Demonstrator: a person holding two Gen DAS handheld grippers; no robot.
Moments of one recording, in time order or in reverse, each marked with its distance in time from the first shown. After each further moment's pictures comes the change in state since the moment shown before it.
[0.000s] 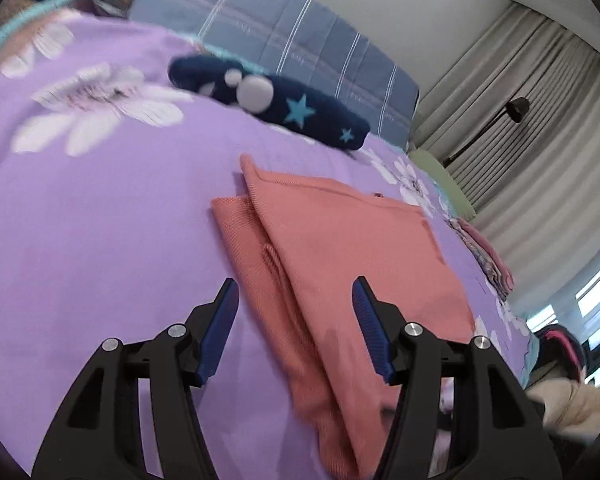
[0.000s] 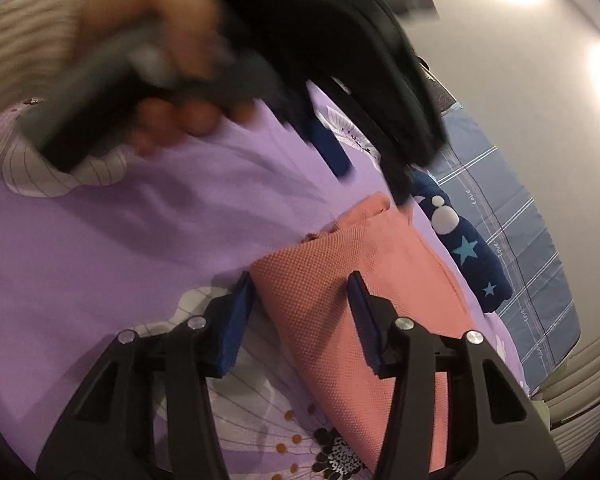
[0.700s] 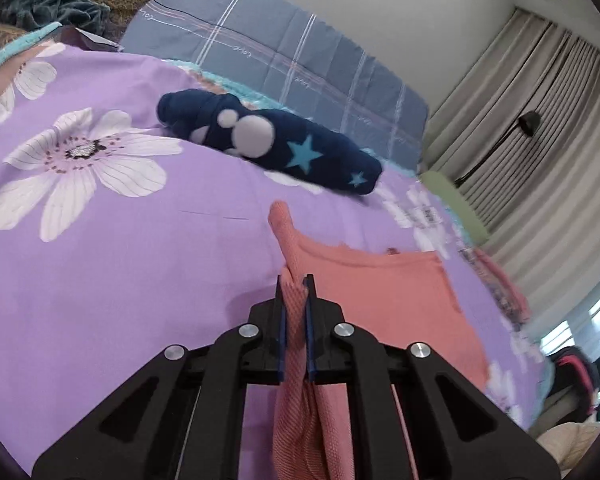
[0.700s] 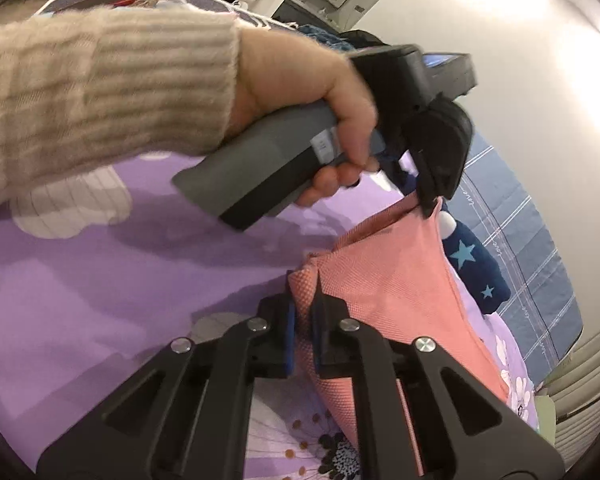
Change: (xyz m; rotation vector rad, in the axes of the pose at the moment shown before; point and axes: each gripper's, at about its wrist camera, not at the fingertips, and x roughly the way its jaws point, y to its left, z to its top) left arm 0.026 -0.011 0.052 0.028 -0.081 0.068; right arm -0.001 0.002 0.009 0.037 0.010 0.027
